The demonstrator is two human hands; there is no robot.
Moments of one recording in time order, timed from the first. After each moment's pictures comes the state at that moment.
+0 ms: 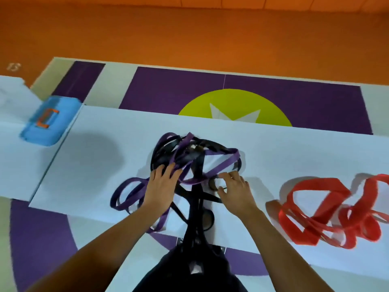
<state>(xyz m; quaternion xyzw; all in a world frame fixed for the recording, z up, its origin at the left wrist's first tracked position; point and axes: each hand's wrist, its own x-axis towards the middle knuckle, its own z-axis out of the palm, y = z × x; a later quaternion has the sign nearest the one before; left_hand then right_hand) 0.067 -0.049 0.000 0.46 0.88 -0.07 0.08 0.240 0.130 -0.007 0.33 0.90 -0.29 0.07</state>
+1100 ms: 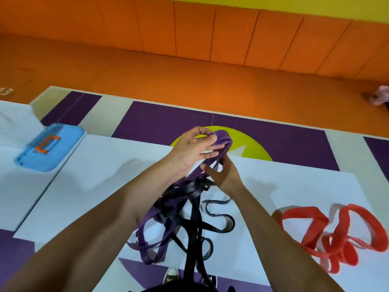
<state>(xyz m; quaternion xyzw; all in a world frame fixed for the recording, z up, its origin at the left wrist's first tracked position) 0.023 0.028 0.207 0.21 0.56 0.67 0.44 0.126 0.134 0.088 0.36 0.77 -0.52 -0.12</state>
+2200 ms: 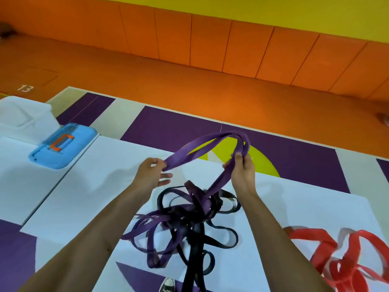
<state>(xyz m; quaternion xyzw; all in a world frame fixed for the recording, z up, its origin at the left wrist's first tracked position) -0.028 -0.059 0.174 -0.03 0.73 0.62 0.30 0.098 0.144 0.137 0.40 0.64 -0.59 -0.29</state>
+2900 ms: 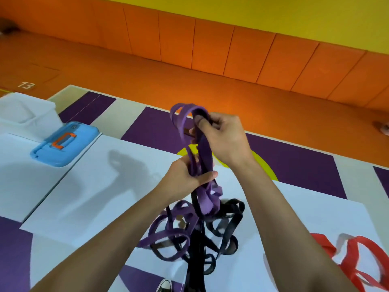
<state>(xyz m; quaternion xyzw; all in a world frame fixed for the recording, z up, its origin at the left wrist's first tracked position) 0.010 -0.034 0.202 0.32 0.75 0.52 0.25 0.059 0.084 0.295 0.19 0.77 -0.57 -0.22</state>
